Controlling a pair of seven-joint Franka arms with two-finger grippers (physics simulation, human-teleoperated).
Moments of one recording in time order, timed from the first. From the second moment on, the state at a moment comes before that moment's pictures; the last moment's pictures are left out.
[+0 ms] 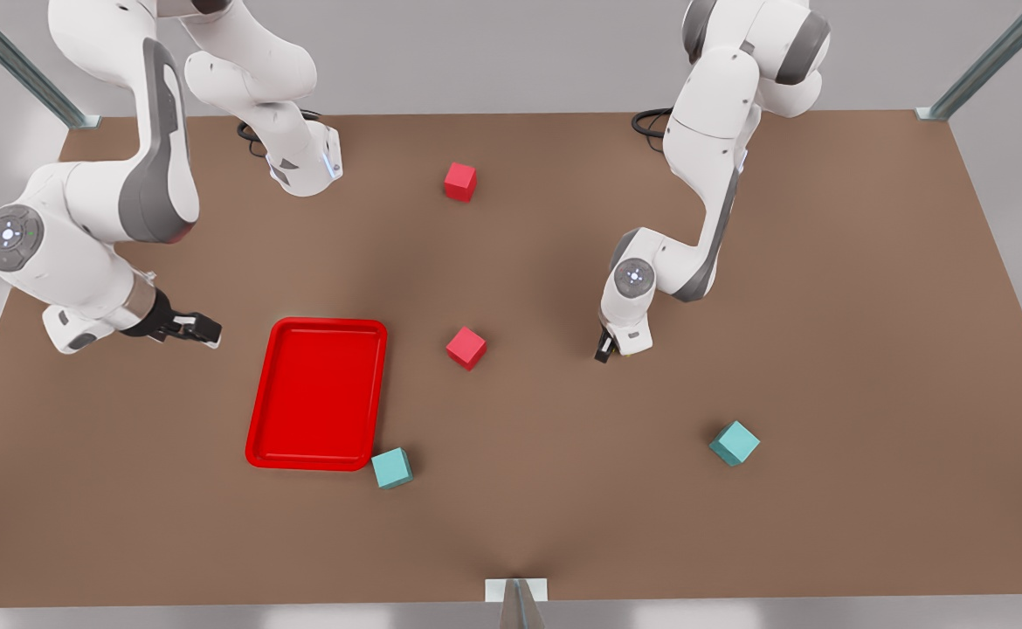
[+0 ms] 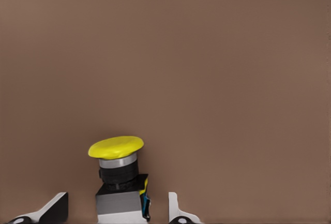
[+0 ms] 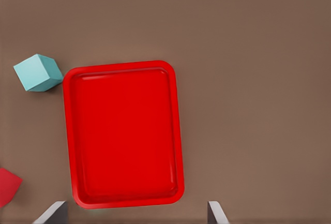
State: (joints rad) left arm -0.75 0.50 0.18 -2.14 -0.10 2.59 -1.57; right arm 0.09 0.12 -0.07 -1.67 0.04 1.78 0.14
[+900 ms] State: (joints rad) left arm -0.73 0.50 0.21 -2.11 -0.09 2.58 -1.57; right arm 0.09 0.13 -0.07 -1.67 0.04 1.78 0.17
